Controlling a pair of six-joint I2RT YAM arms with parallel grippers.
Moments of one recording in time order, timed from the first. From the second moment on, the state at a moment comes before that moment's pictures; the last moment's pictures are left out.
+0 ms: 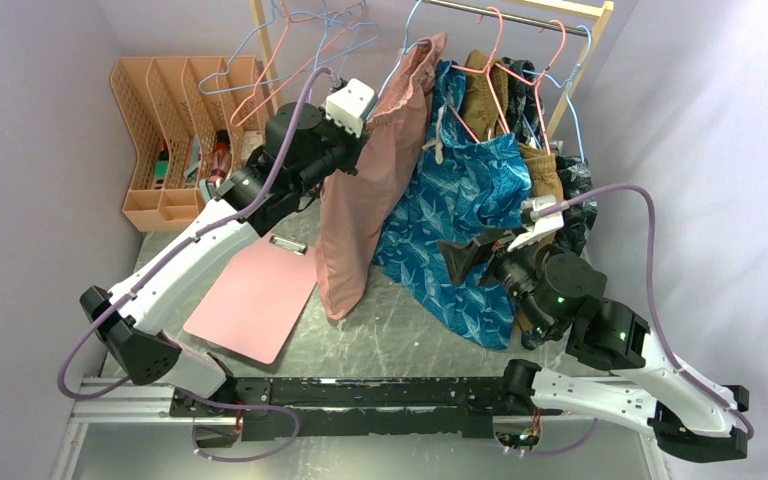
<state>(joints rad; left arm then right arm) -0.77 1.47 1.66 -0.30 -0.15 0.09 1.11 0.63 1.06 -0.53 0.64 0.28</state>
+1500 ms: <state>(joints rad) -0.77 1.71 1.83 -0.28 -0.32 0.21 1.11 0.65 1.04 -0.55 0.55 0.36</state>
